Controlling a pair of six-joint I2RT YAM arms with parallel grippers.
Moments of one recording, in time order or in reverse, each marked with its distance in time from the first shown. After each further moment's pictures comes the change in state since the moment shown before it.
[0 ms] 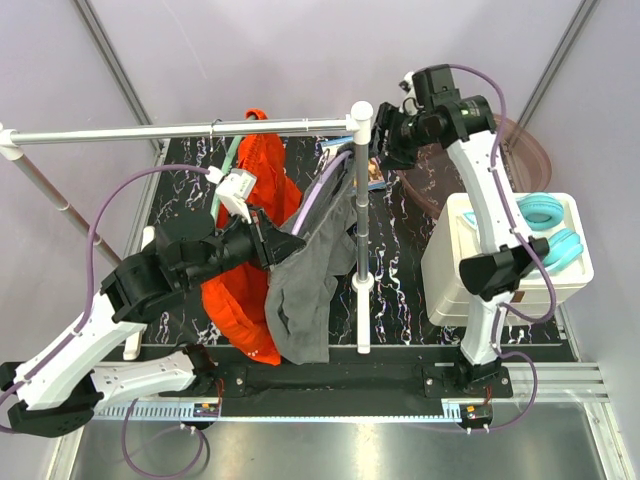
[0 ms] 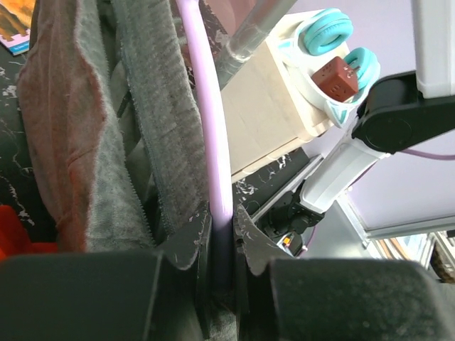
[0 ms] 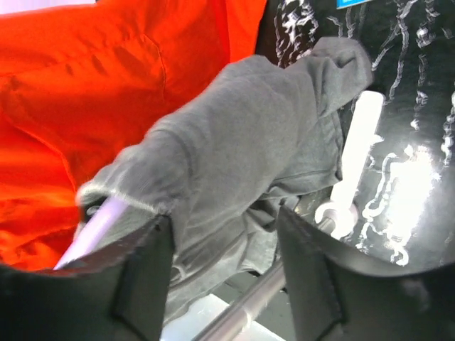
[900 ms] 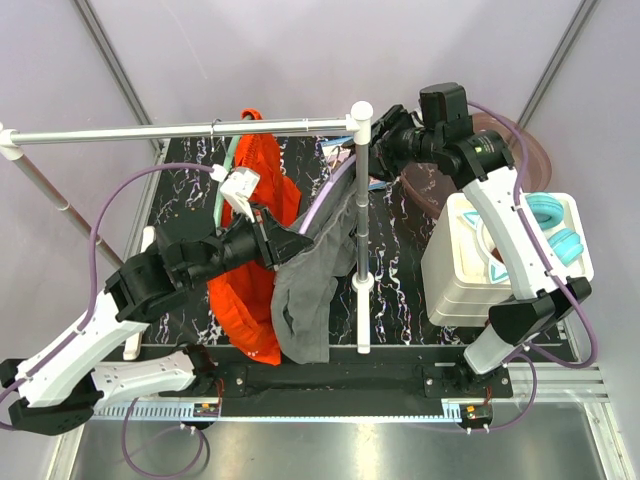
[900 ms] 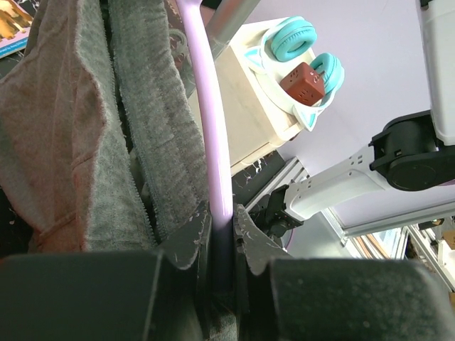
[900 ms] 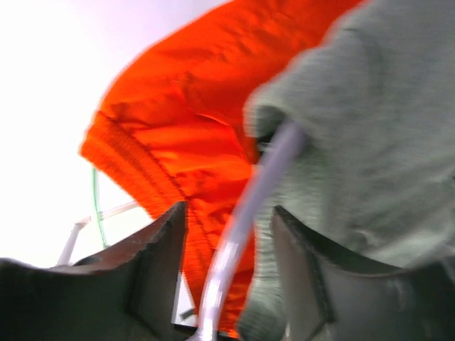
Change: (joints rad) left arm -0.018 0.006 -0.010 0.082 0.036 -0.019; right arm 0.096 -0.366 -0.439 0.371 -0.010 0.723
